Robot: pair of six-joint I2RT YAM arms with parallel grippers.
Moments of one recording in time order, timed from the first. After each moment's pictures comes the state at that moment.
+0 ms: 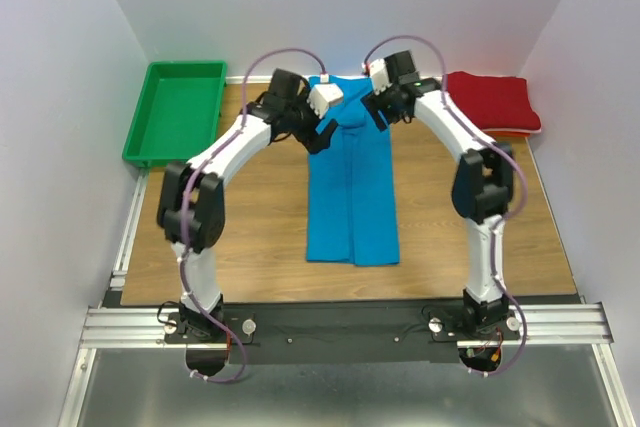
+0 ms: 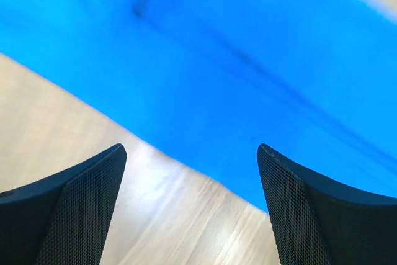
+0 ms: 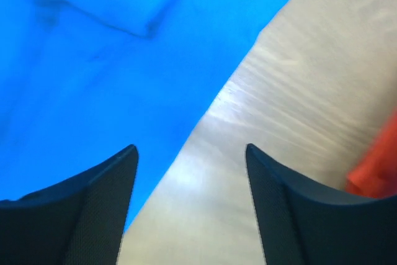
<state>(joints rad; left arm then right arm) -0.41 2.00 1.61 -0.43 0.43 0.41 0.35 2.29 2.04 -0.69 0.06 -0.33</state>
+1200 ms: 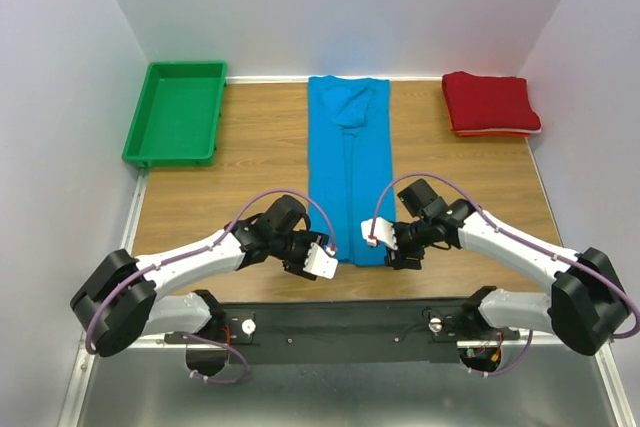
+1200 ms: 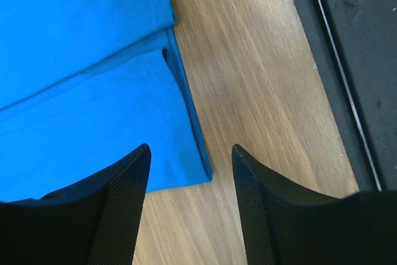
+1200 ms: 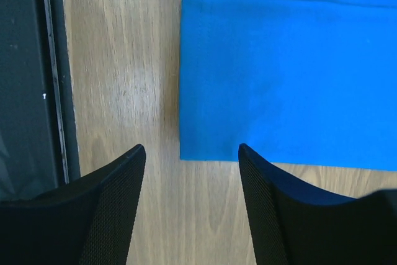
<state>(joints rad) -0.84 1.18 0.56 -0.27 0.55 0.99 0.62 1.21 0.70 -0.69 -0.47 -0.94</state>
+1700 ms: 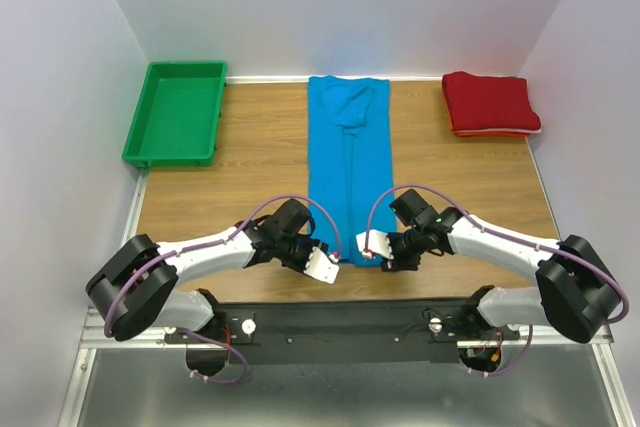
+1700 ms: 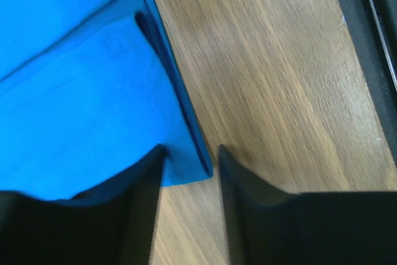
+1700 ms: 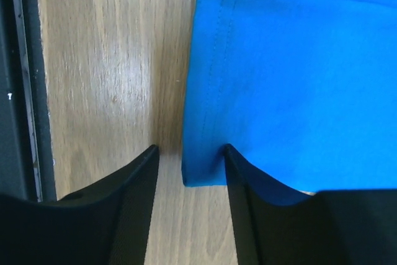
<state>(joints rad) -0.85 1.30 0.54 -0.23 0.46 1.09 0.69 1.29 0.60 -0.55 -0.40 -0.99</state>
